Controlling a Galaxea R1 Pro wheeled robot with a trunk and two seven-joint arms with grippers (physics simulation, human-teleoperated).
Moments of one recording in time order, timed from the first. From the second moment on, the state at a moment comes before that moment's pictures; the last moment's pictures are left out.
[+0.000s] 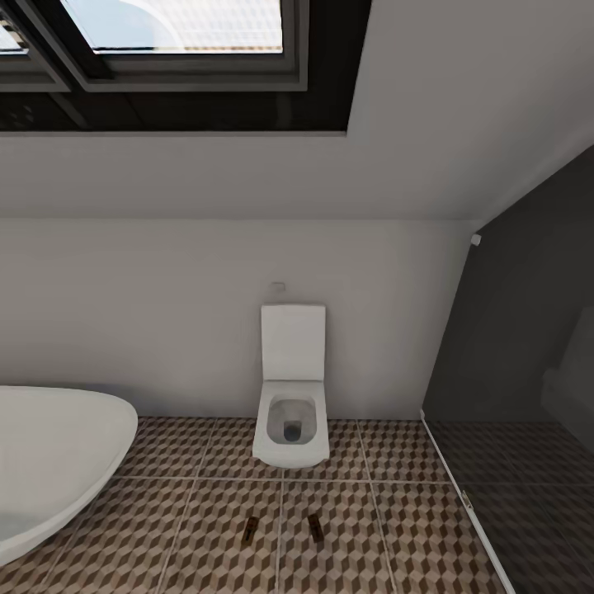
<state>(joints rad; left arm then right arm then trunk) -0.13 0.01 -0.69 0.06 0.82 -0.52 0.21 -0.25 -0.04 0.23 -0.02 -0.19 -0.61 0.02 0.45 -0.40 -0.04</state>
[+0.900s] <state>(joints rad) -0.13 0.01 -0.69 0.06 0.82 -0.52 0.22 -0.02 -0.05 0.24 -0.02 -0.19 -0.87 0.09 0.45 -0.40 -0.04</state>
